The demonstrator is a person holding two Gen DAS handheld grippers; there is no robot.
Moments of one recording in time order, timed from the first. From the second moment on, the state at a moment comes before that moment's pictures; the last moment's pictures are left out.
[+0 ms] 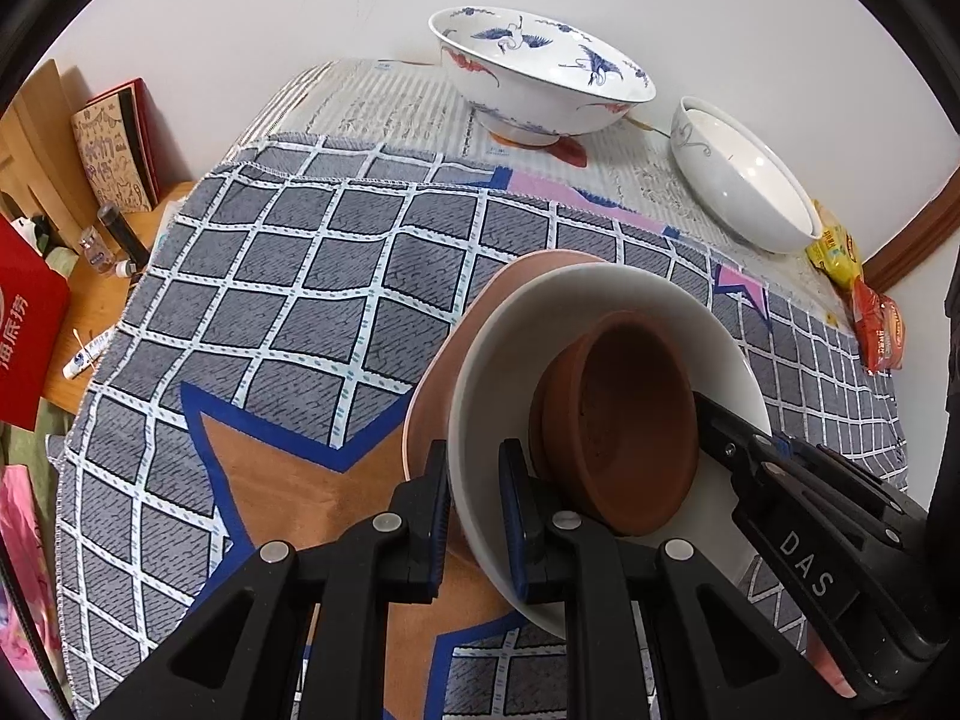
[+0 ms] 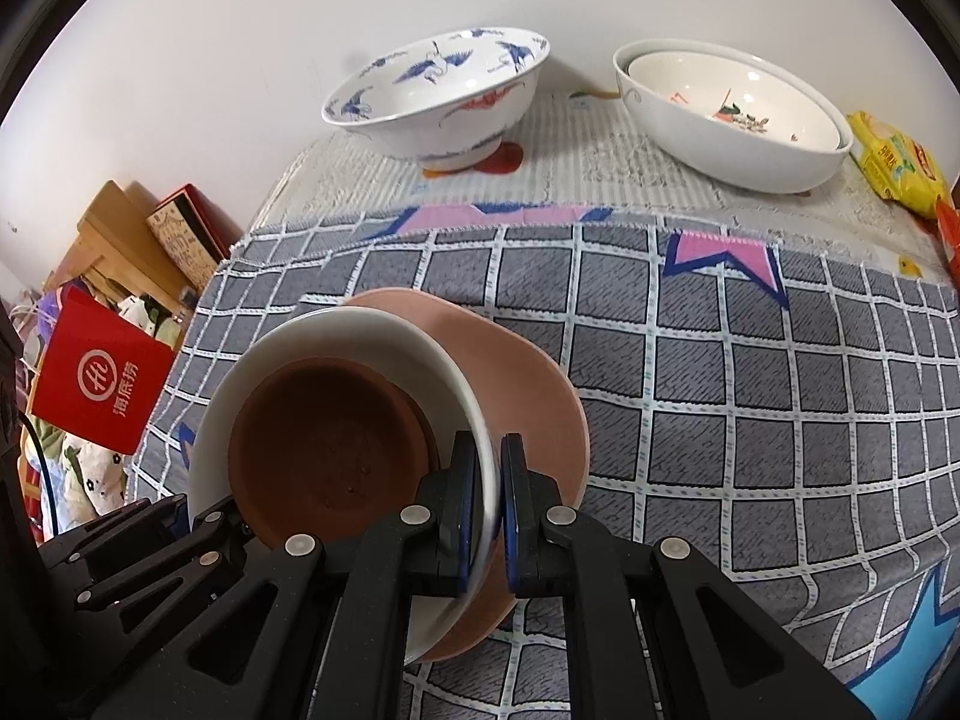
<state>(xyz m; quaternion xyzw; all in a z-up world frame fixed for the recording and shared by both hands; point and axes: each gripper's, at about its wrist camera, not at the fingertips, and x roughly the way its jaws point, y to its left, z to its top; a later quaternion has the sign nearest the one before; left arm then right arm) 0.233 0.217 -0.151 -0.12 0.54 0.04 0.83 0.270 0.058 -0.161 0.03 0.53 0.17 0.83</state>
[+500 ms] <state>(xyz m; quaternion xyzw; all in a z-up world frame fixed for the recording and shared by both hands) 0.237 0.214 -0.154 -0.11 0.54 0.03 0.83 0.273 0.059 -0.163 0.02 0.51 0.18 0.84</state>
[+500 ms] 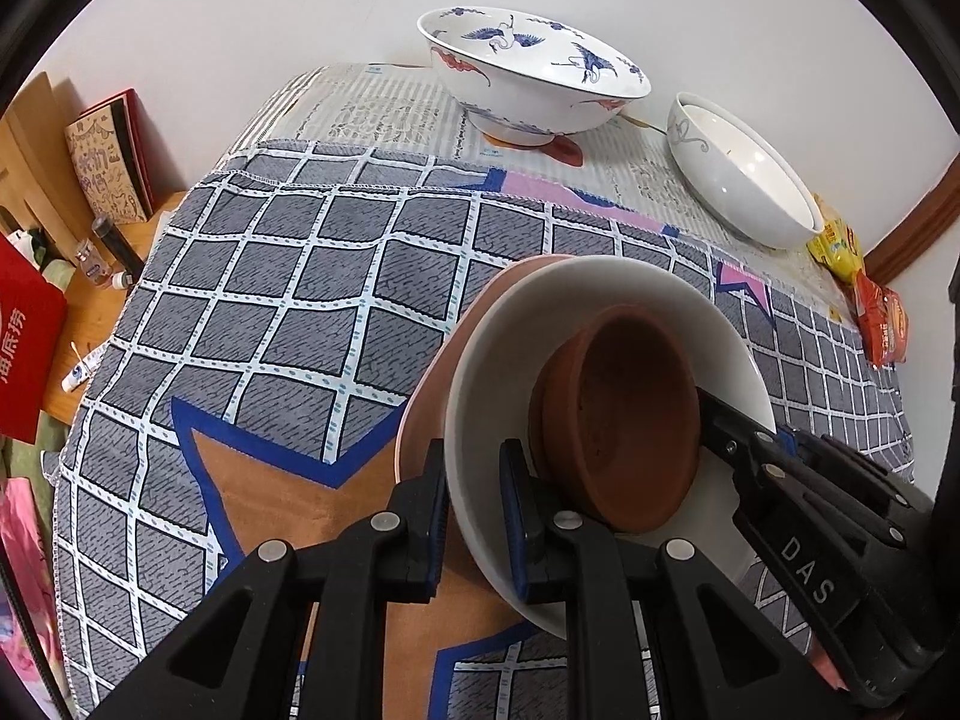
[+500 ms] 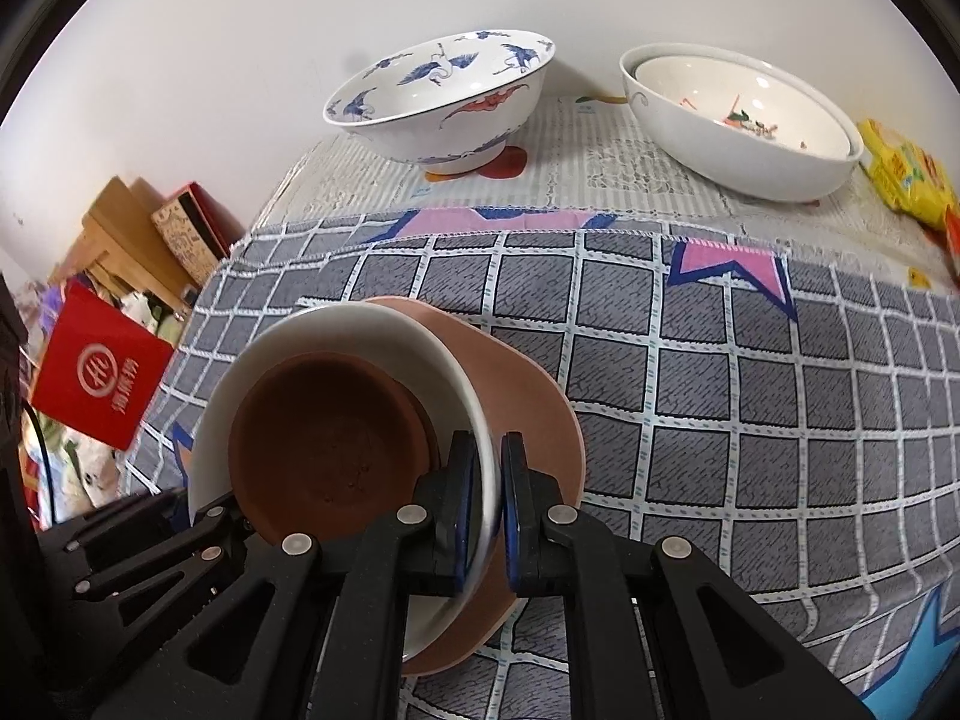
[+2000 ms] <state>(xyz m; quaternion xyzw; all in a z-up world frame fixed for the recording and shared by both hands) 0.082 0.068 -0.024 -0.01 0.41 -0.01 0.91 0.077 -0.112 -0.044 -0.01 0.41 0.06 0.91</state>
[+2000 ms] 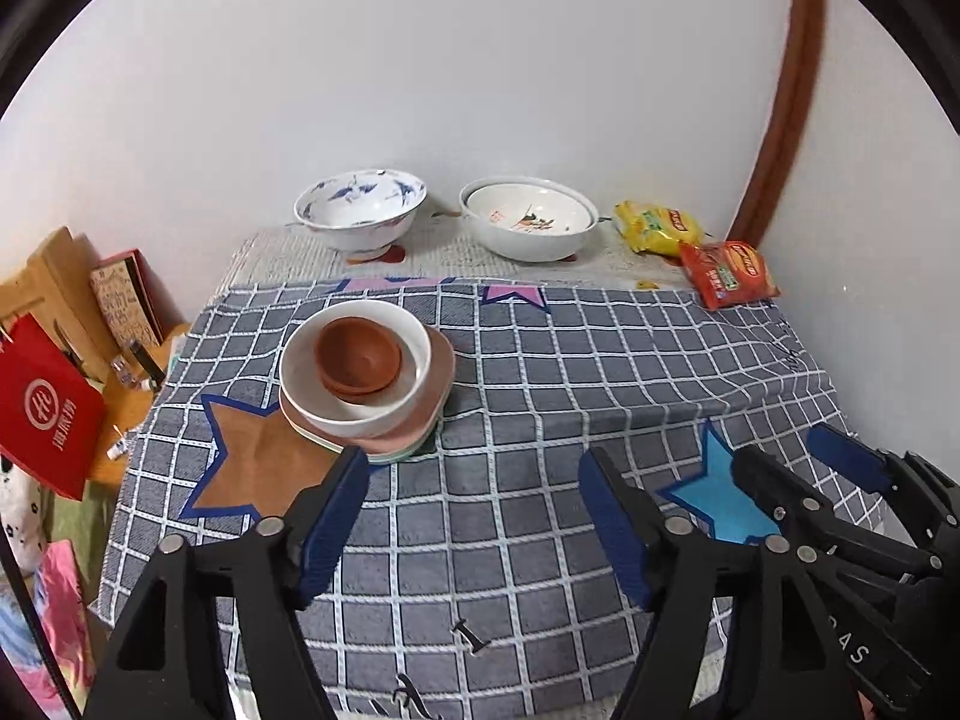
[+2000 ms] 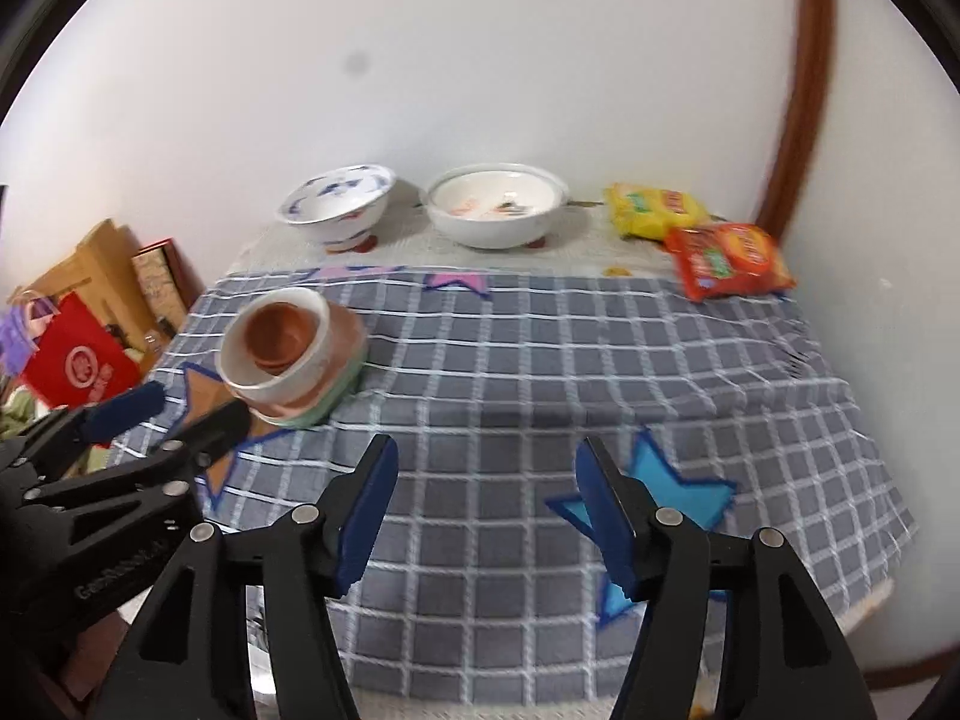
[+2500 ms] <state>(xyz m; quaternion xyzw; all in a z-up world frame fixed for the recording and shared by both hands) 0.020 0.044 -0.001 0.00 0.37 -0.01 0.93 0.008 -0.155 -0.028 0.01 0.38 0.03 0.92</state>
